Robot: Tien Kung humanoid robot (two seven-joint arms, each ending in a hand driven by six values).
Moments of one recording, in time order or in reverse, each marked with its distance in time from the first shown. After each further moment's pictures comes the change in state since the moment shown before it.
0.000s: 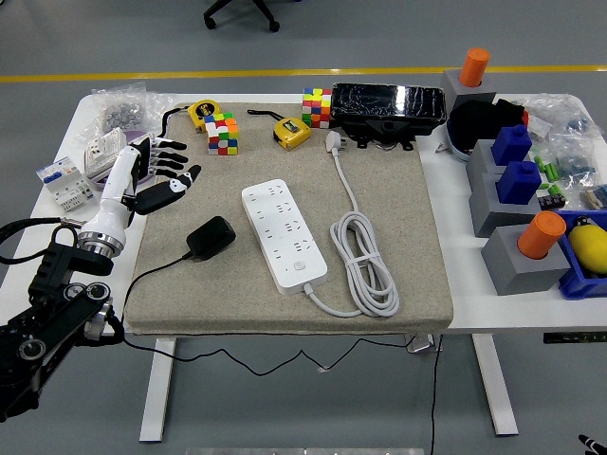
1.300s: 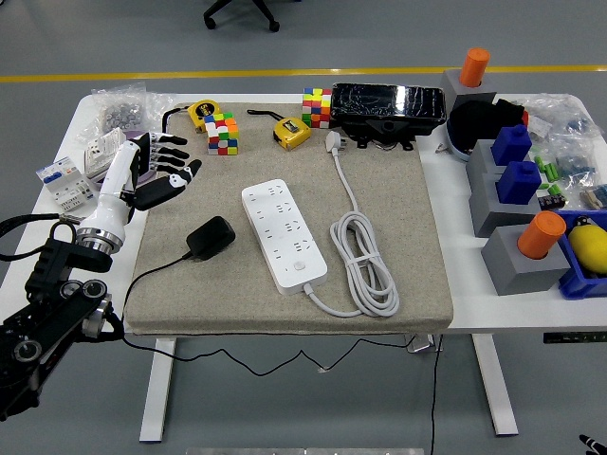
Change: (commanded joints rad) left arm 0.009 -0.002 -0.036 -0.047 0.015 -0.022 0.032; right arm 0.014 -0.005 -0.018 -0.008 0.010 -0.001 0.001
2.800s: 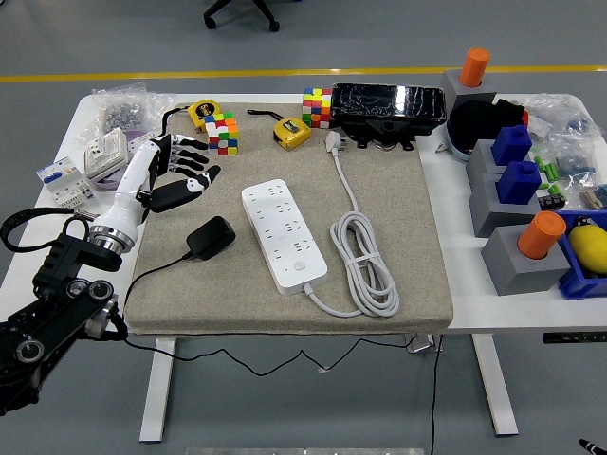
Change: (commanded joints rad) left arm -0.019 0.020 0.069 -0.027 0.002 -0.035 0.020; right arm -0.002 -0.009 -0.065 -0.013 0.011 0.000 0.002
